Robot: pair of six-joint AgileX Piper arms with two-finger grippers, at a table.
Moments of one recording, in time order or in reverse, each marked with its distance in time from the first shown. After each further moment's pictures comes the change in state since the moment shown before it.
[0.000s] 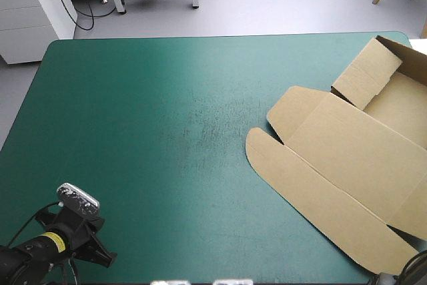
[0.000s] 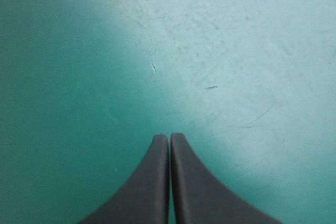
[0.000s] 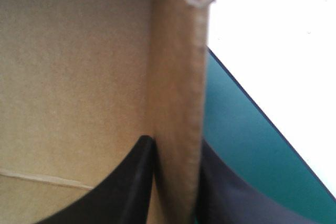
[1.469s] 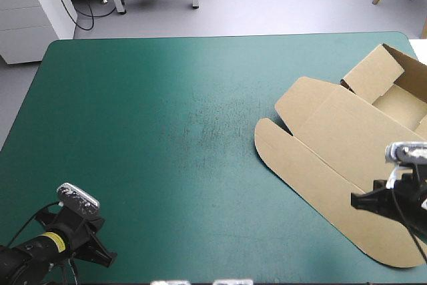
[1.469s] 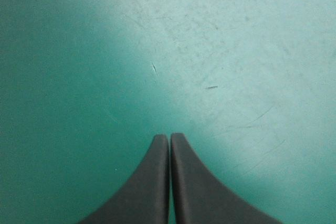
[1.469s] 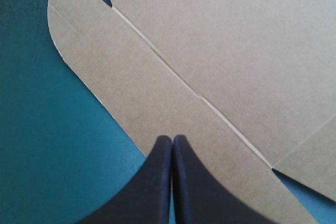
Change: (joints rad) left arm 0.000 0.000 0.000 0.000 -0.002 0.000; right arm 0.391 -1.213 0.845 0.229 0.003 -0.301
